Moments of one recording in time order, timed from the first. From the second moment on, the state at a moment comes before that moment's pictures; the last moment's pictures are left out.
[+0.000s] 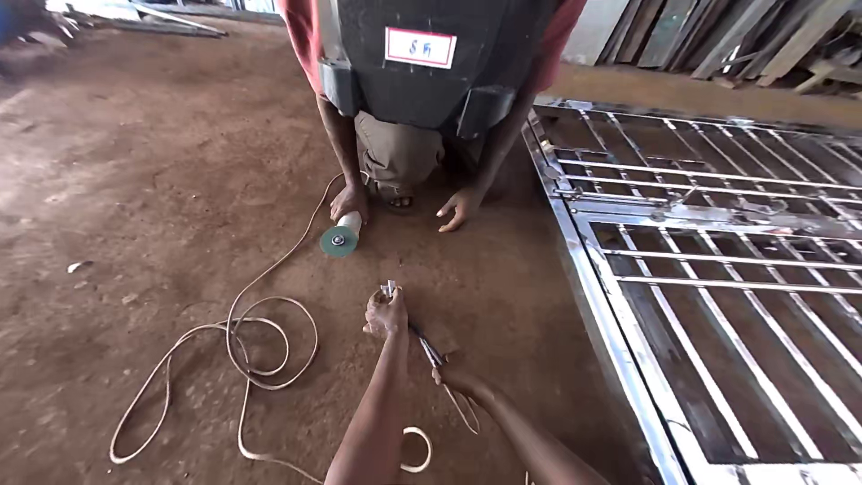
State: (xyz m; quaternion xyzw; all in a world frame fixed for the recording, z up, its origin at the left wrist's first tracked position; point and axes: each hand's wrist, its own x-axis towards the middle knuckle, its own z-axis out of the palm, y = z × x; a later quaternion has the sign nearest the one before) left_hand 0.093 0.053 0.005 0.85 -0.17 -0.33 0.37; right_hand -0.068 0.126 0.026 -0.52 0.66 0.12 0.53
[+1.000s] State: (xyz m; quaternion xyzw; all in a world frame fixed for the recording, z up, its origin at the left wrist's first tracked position) left_hand 0.101 -0.004 0.082 0.80 -0.49 -0.34 0.00; right_hand -0.072 0.163 0.008 -0.27 0.53 -0.15 0.79
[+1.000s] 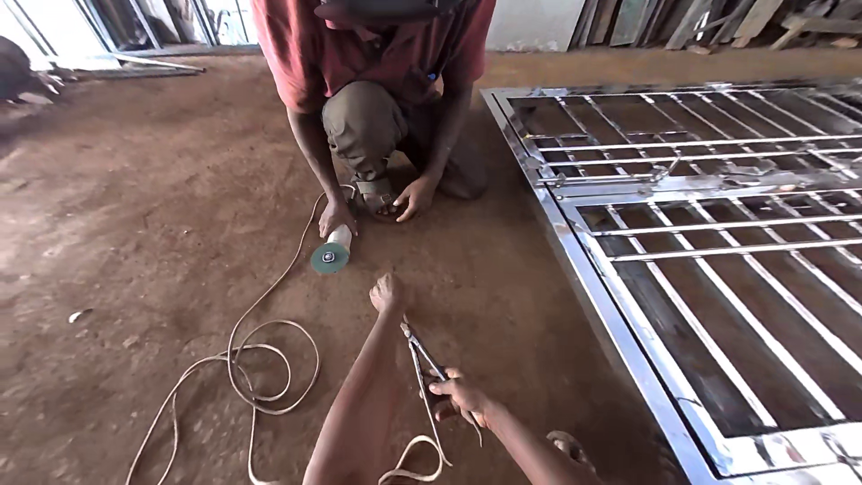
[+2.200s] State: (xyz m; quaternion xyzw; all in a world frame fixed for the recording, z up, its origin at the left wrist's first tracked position) left_hand 0.125 0.032 0.043 0.74 -0.30 -0.52 0.30; right_hand -0.093 0.133 0.010 -0.26 0.43 -0.21 0.84
